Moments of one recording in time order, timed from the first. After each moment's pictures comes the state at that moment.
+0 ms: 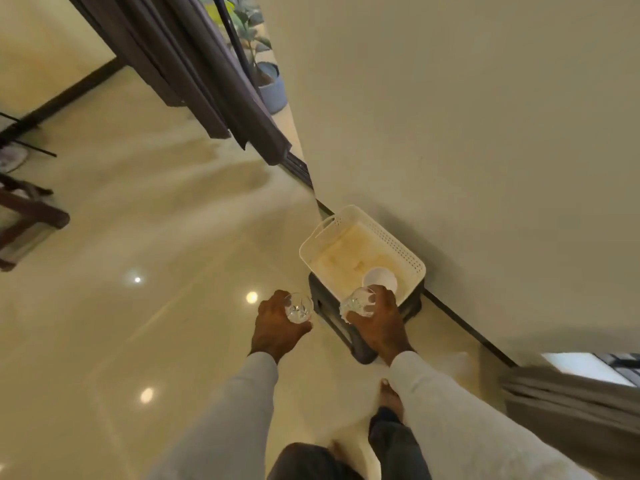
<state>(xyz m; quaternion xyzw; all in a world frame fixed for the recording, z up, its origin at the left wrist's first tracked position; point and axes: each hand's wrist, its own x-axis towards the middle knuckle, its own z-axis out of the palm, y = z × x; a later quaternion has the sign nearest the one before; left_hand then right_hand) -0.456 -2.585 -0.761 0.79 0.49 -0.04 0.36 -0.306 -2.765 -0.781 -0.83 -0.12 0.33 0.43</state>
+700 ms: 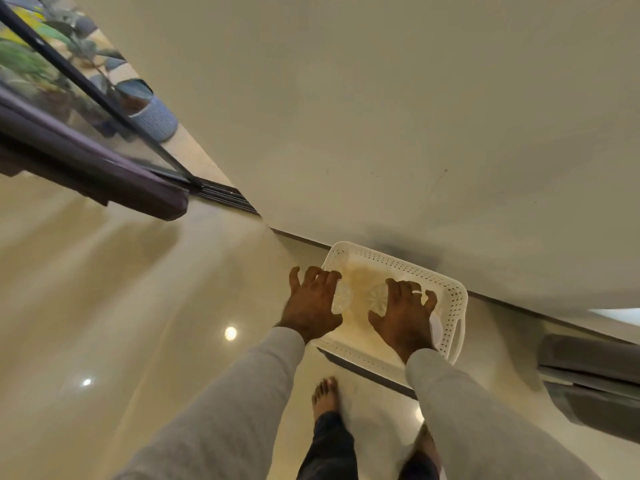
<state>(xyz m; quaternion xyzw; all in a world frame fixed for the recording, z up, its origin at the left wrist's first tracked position) -0.206 -2.396 -0.873 0.97 -0.03 -0.21 0.11 -0.193 -2.612 -0.918 -0.98 -0.07 0.17 0.05</state>
